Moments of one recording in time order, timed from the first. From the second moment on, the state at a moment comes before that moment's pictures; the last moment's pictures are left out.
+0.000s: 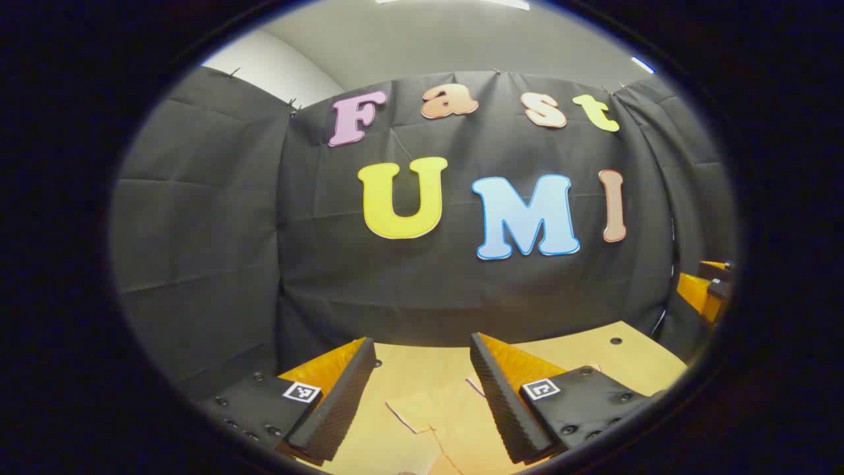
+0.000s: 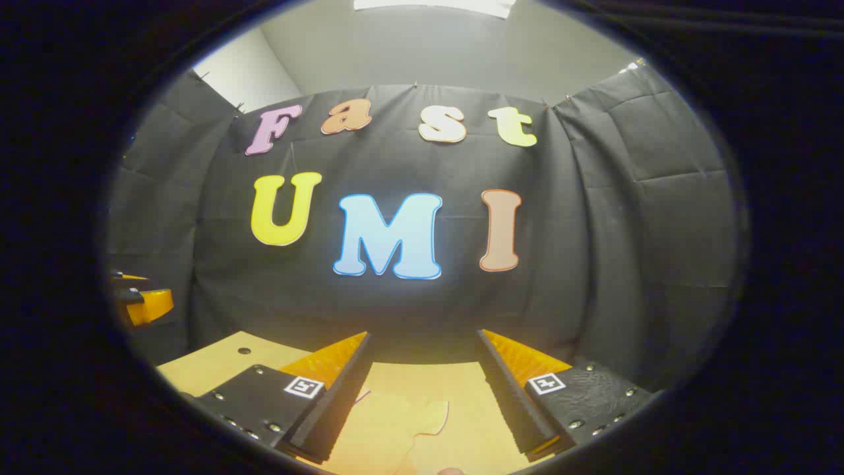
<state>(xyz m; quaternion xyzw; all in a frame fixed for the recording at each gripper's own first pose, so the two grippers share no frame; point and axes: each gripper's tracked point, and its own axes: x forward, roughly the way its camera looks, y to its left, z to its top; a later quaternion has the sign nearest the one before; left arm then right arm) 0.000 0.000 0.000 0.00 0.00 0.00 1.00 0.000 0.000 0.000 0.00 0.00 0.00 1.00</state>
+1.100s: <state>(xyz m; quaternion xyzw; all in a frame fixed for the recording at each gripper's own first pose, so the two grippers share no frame) 0.005 -0.012 0.006 0.00 -0.01 -0.01 1.00 0.018 -0.001 -0.027 0.00 0.05 0.03 1.00</state>
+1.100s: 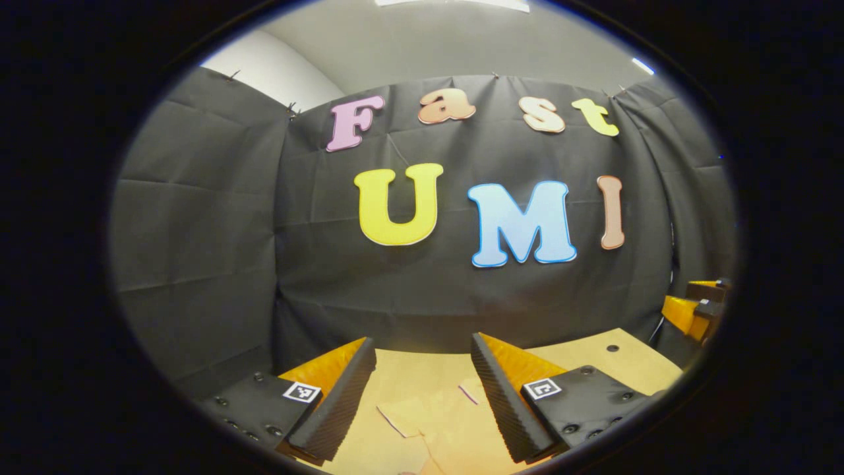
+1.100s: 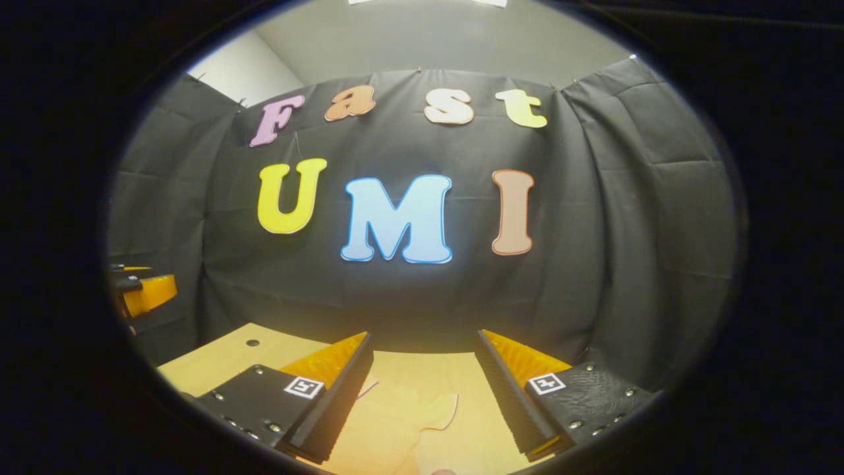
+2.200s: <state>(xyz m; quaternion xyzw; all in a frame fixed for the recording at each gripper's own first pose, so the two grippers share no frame) -0.011 0.026 0.001 0.01 0.00 0.06 1.00 0.150 -0.031 -0.246 0.03 0.31 0.01 0.95</state>
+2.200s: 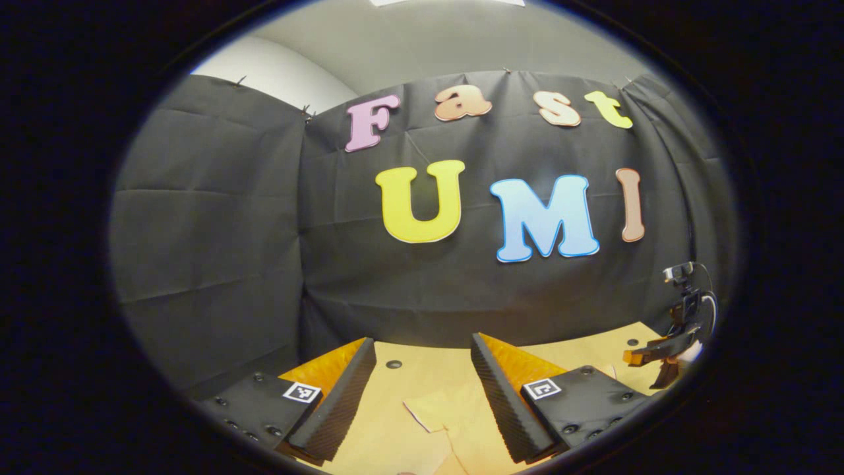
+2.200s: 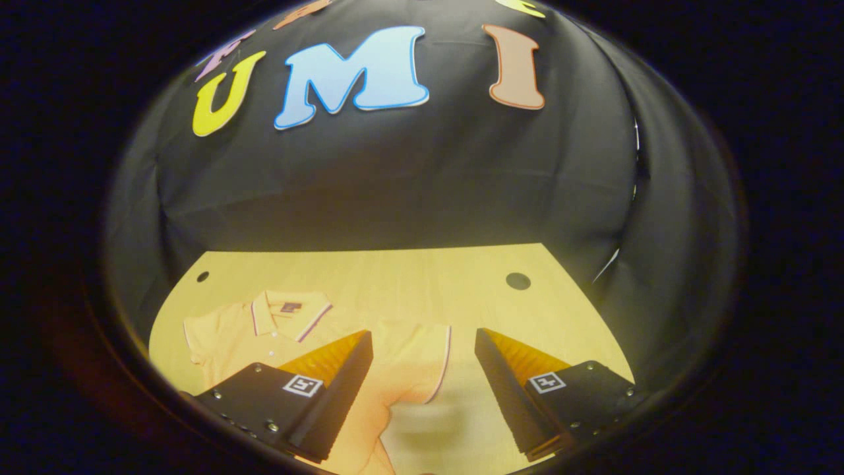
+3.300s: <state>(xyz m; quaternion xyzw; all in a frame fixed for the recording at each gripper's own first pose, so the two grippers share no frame) -0.035 0.061 -0.018 0.00 0.04 0.11 0.99 0.158 -0.037 -0.385 0.03 0.46 0.00 0.88</state>
